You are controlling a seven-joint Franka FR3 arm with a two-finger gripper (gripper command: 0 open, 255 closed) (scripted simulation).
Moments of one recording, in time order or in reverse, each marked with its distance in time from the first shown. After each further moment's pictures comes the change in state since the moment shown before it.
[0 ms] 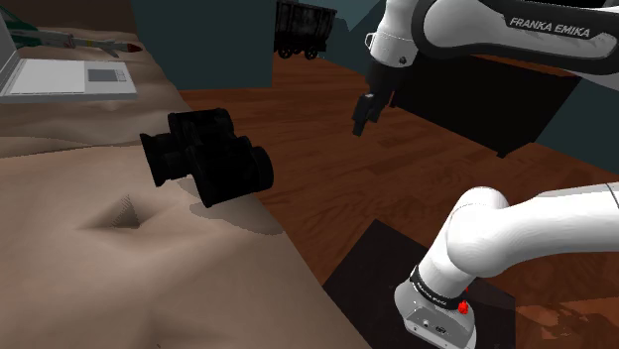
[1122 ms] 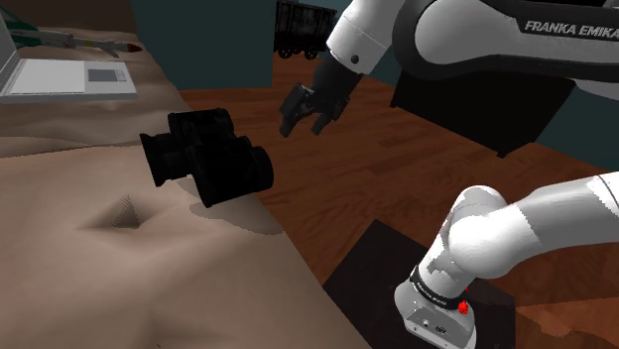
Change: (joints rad) arm 0.070 0.065 0.229 -0.018 0.317 0.393 0.407
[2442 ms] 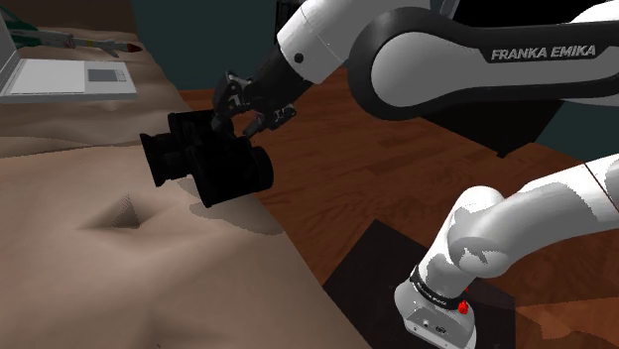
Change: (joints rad) arm -0.034 0.151 0.219 0.049 0.107 0.404 0.272
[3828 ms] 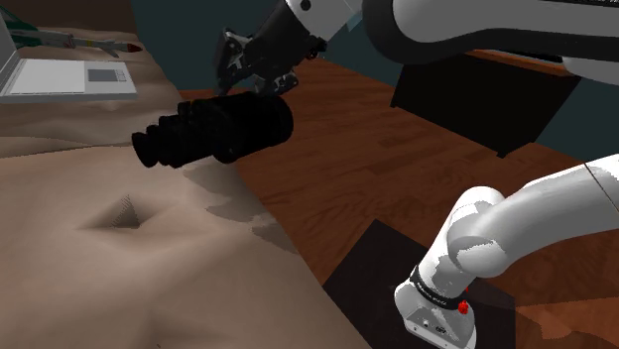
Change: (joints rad) arm -0.020 0.004 -0.026 0.144 -0.029 -0.142 0.010
